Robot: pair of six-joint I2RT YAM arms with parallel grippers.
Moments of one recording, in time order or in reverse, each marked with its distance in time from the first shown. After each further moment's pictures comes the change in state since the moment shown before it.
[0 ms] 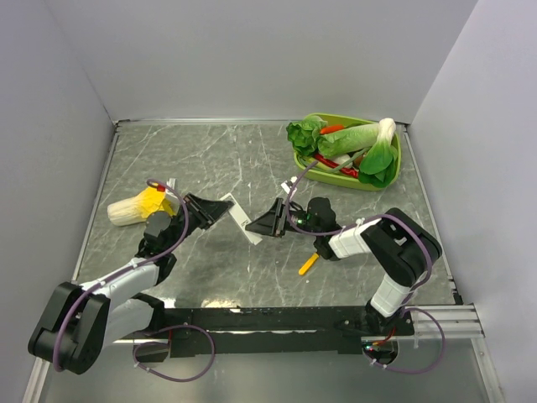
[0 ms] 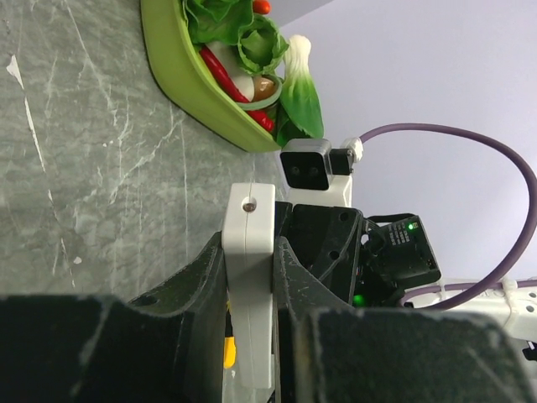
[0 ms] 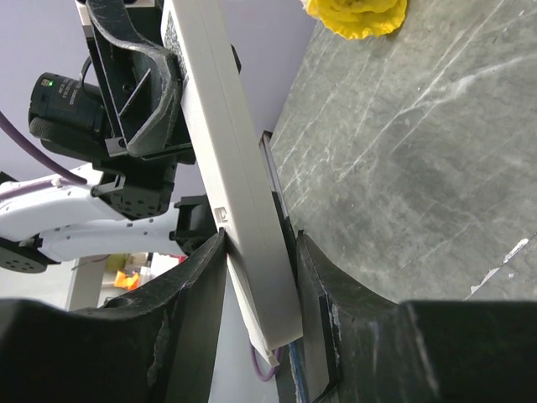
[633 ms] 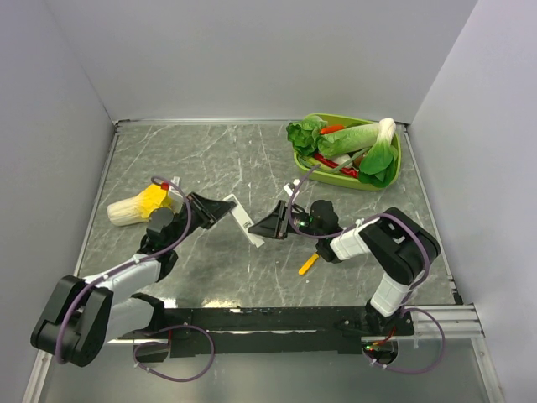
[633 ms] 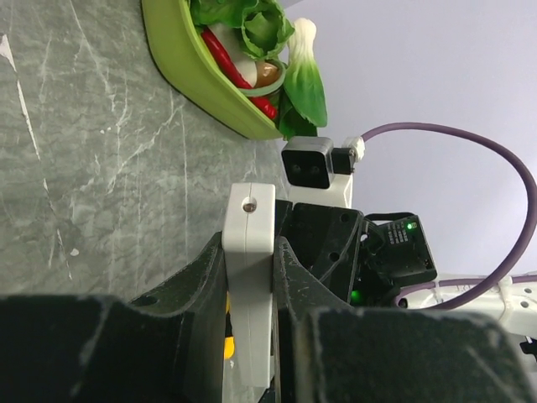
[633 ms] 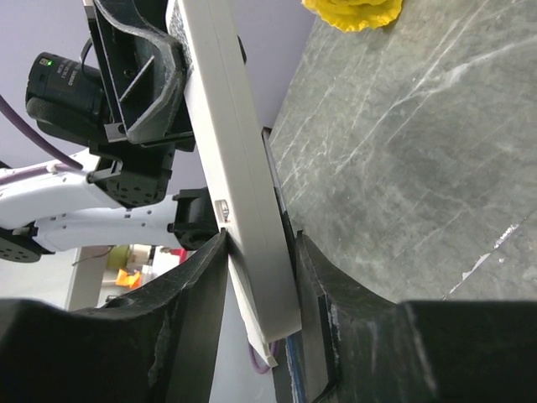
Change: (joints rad) left arm -0.001 0.042 0.024 -0.018 0.039 -0.008; right arm -0.011 0.014 -0.039 0.063 -0.016 0.007
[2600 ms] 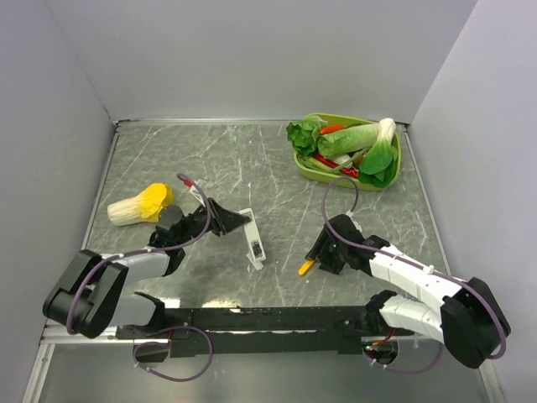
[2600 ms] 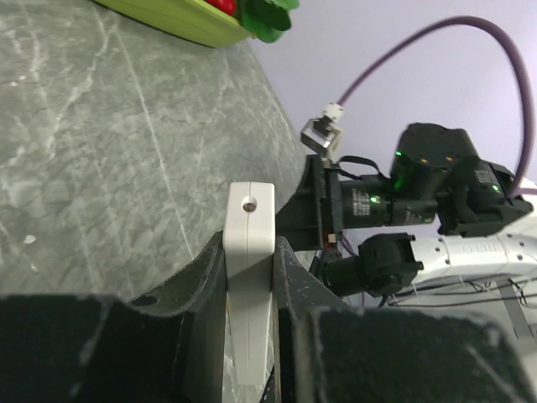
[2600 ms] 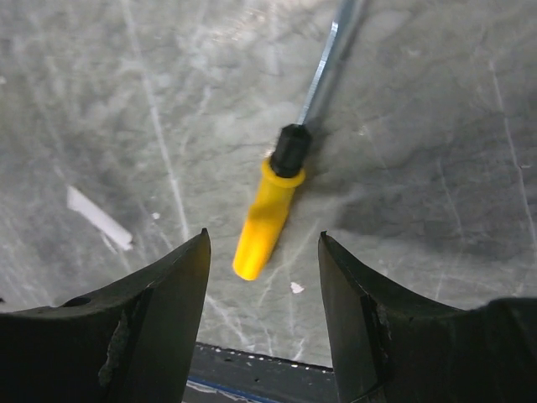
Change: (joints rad) left arm -0.060 0.171 0.024 0.143 0.265 0.169; right arm -0.038 -0.660 -0.029 -1.616 0.677 -0.030
